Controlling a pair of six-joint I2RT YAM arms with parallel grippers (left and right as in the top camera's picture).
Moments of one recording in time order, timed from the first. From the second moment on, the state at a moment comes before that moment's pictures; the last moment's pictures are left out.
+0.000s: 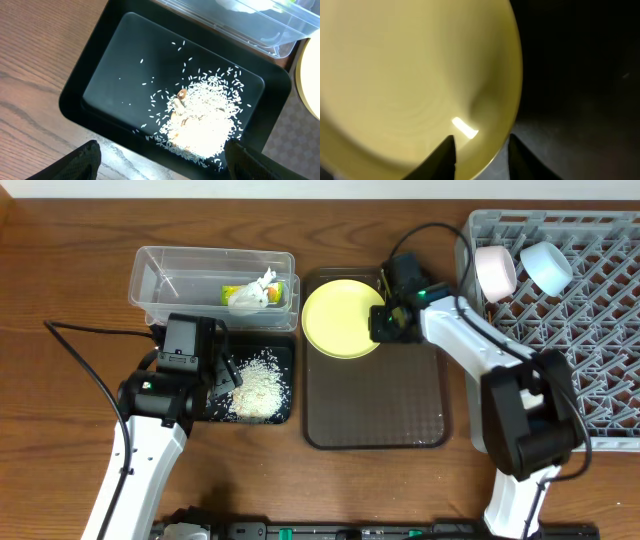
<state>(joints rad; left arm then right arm) -0.15 1.16 0.99 -0.97 -0.20 -0.55 0.39 2.04 1.40 -0.62 -0.10 0.42</state>
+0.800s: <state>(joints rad) -0.15 1.16 0.99 -0.97 -0.20 -0.55 0.15 1.62 1.39 -0.73 0.21 0.23</state>
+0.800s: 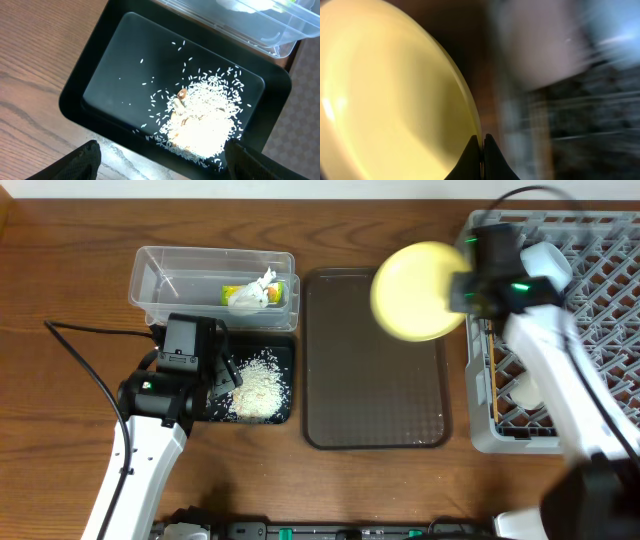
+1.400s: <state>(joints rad) -0.15 1.16 0.99 -0.97 -0.20 -0.55 -0.12 1.48 1.39 -0.68 0.73 -0.24</state>
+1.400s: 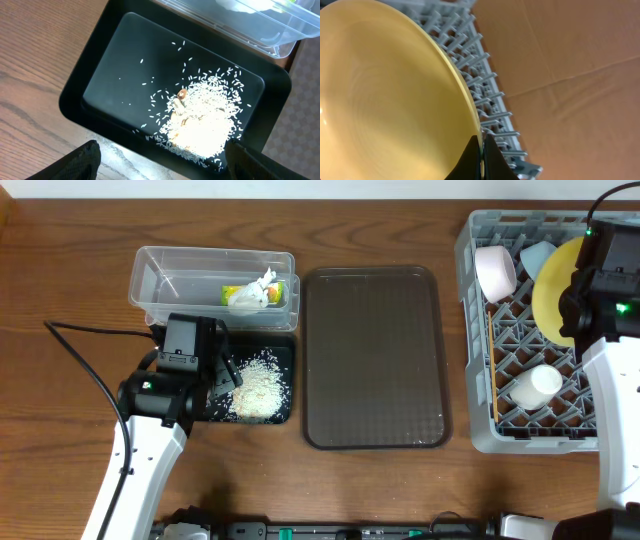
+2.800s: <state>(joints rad) -0.15 1.26 1.02 -0.92 -0.05 -0.38 -0.12 1.50 1.39 -0.91 -0.28 -0.08</state>
